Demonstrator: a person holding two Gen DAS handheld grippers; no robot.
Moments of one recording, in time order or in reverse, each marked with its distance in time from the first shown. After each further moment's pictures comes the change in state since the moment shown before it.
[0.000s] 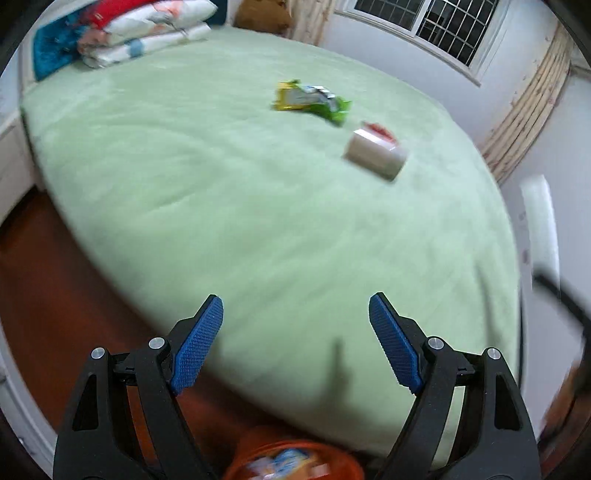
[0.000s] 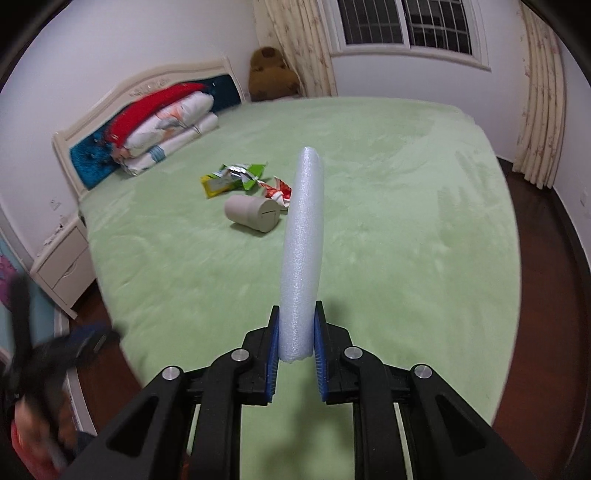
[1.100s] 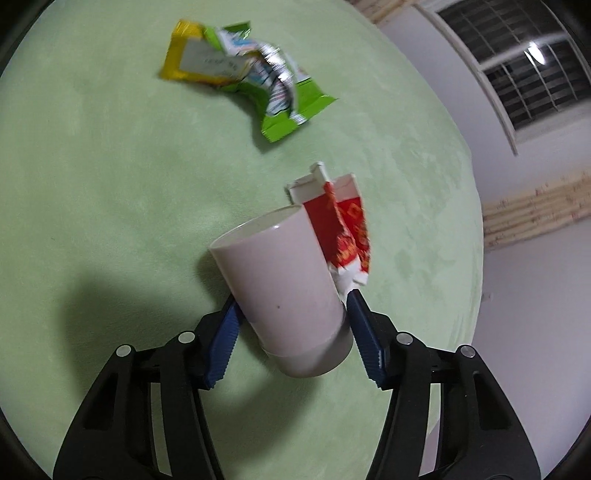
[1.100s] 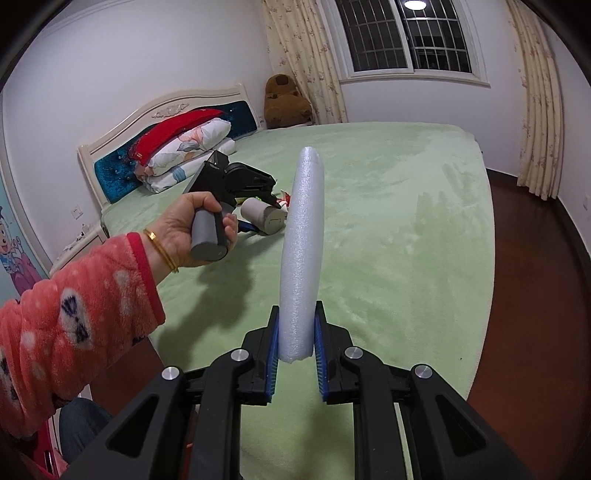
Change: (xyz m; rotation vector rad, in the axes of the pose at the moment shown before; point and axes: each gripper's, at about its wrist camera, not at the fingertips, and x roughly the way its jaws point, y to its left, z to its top) left arm 0.151 -0.071 0.139 -0.389 0.158 -0.148; right arm -0.044 -0.025 -0.043 -0.012 -0.098 0.064
